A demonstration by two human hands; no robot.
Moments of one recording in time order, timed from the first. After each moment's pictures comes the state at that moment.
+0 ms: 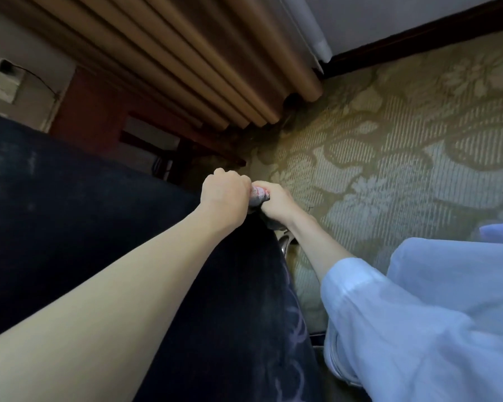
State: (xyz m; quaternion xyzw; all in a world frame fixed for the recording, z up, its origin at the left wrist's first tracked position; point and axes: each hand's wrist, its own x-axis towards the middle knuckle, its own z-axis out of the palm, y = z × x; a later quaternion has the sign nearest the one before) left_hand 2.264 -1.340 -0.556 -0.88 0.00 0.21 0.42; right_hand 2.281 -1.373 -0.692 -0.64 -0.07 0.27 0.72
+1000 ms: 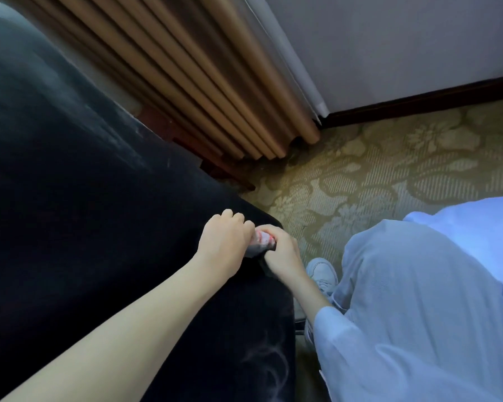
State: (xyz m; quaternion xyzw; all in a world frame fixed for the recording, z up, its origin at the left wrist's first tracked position) left_hand 2.097 -1.424 -0.455 -0.88 0.04 0.18 0.43; right_hand 2.105 -1.468 -0.601 -0.65 -0.08 0.15 0.74
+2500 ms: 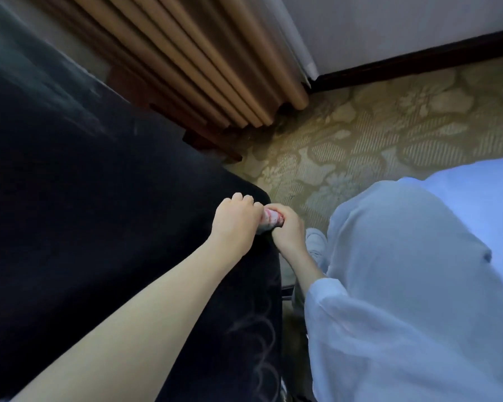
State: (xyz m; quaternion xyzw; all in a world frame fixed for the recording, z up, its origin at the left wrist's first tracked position) left_hand 2.104 -1.428 -0.508 -0.90 0.06 0.21 0.39; right_hand 2.105 -1.471 -0.642 -0.63 0.04 0.16 0.76
